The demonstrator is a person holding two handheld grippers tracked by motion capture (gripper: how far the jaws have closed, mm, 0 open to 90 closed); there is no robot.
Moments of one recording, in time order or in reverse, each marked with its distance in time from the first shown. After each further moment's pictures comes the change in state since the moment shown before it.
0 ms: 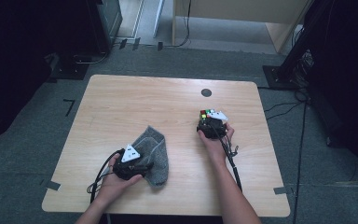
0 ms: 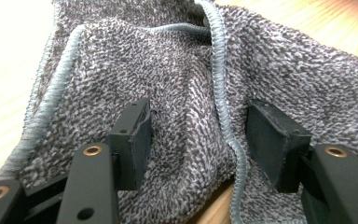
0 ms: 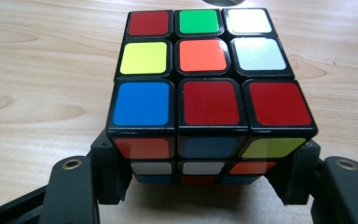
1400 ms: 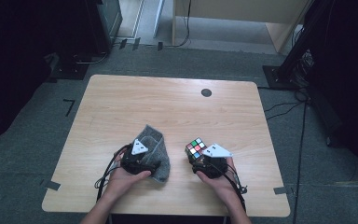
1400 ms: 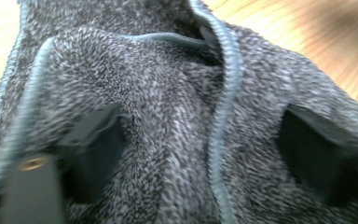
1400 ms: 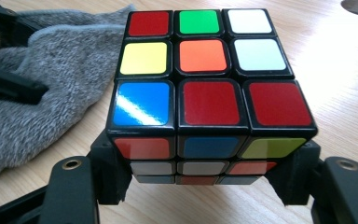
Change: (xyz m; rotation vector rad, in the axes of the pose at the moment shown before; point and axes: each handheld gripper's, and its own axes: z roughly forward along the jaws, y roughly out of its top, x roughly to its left) left arm -0.005 0.021 0.017 0.062 0.004 -0.019; right arm 0.027 -0.060 -0.123 -0.030 0.379 -0.264
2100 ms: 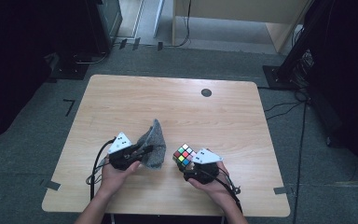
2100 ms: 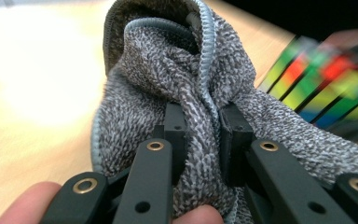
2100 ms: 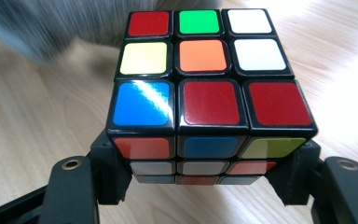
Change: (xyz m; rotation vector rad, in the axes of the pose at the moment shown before) left arm 0.012 0.016 -0.056 -0.409 -0.192 -0.045; right arm 0.028 0.002 0.005 -0.008 0.145 -0.131
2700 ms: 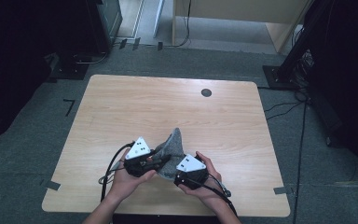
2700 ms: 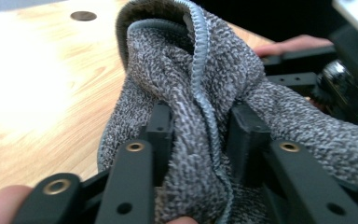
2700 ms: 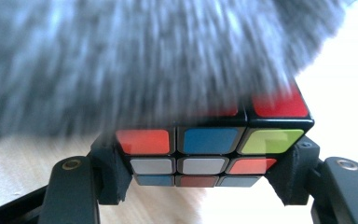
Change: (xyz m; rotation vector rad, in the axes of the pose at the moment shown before) left arm -0.038 0.012 0.024 0.135 -0.049 0.024; right arm 0.031 0.008 0.008 0.040 -0.076 -0.156
